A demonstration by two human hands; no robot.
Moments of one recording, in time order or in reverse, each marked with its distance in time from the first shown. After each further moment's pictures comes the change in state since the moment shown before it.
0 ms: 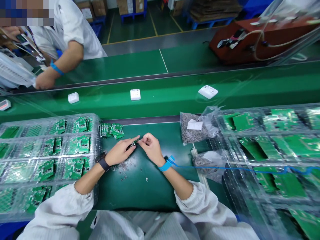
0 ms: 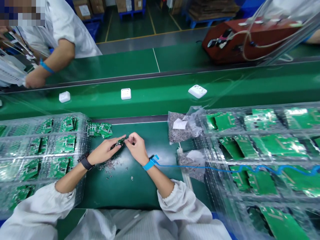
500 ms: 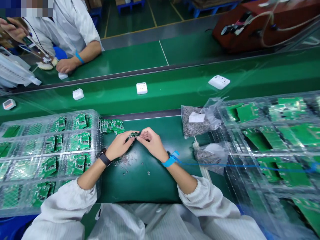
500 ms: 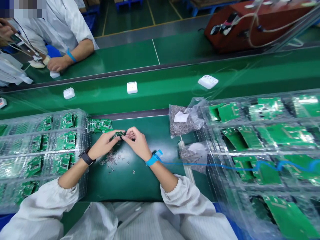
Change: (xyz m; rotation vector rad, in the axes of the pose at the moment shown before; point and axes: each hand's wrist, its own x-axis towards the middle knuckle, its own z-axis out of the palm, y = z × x) left_hand 0.004 0.004 -0.006 0.003 0.076 -0.025; right_hand -0.005 -0.014 -0.009 -0.065 -0.105 -0.008
